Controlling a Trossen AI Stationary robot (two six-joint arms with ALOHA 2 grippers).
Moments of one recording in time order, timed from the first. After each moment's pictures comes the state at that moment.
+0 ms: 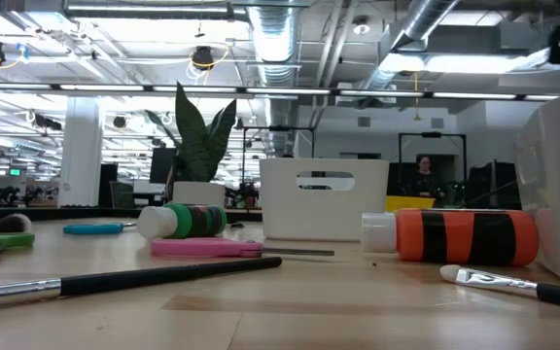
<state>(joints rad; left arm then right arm) -0.14 1.14 1.26 -0.25 -0.45 -0.26 0.68 1.09 0.76 -0.36 0.16 1.23</state>
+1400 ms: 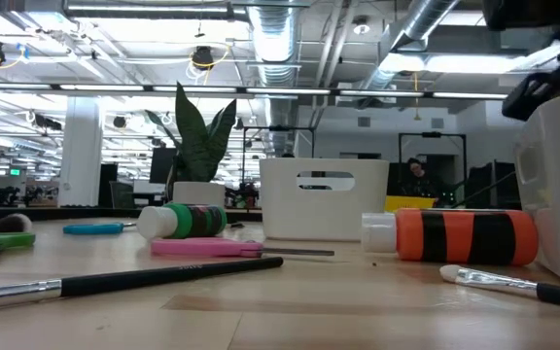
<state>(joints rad) -0.59 1.47 1.26 0.13 -0.53 -0.61 0.67 1.67 1.01 -0.50 0.02 0.76</state>
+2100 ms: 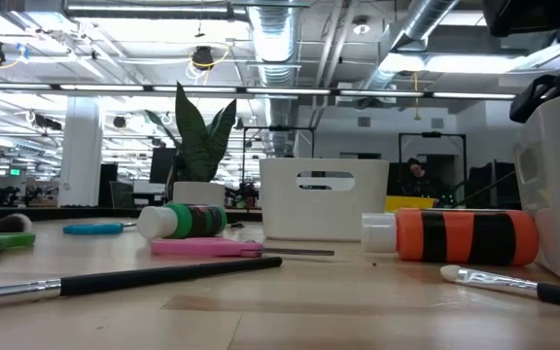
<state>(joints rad) -0.59 1.47 1.26 0.12 -0.53 -0.61 0.67 1.67 1.01 -0.49 0.02 0.82</state>
